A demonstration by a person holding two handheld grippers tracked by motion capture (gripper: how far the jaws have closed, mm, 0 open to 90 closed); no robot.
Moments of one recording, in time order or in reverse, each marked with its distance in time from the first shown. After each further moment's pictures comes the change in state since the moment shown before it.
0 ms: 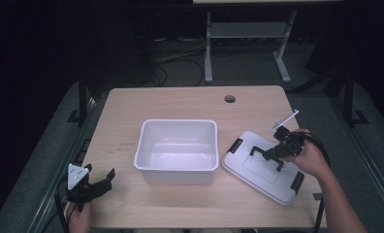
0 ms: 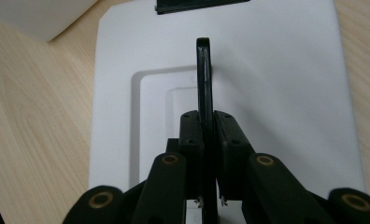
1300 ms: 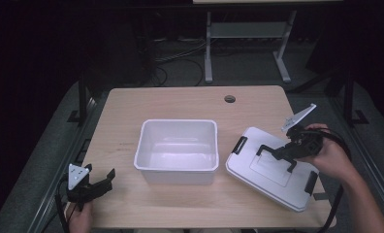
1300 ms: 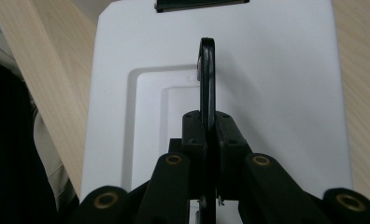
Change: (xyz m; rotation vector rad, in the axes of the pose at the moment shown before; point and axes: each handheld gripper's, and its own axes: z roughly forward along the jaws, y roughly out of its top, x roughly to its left) left arm -0.001 0.000 0.000 0.000 0.003 0.004; right arm 0.043 0.000 -0.071 -0.016 -0.020 -0.137
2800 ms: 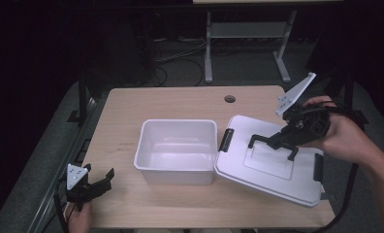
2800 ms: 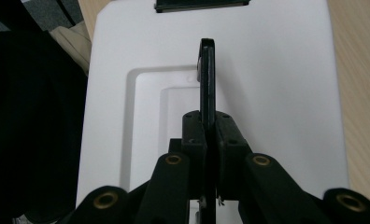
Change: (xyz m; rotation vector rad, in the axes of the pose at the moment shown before) left arm 0.002 0.000 -0.001 -0.003 0.004 -0.008; right arm 0.065 0.076 -0.079 0.039 0.038 -0.222
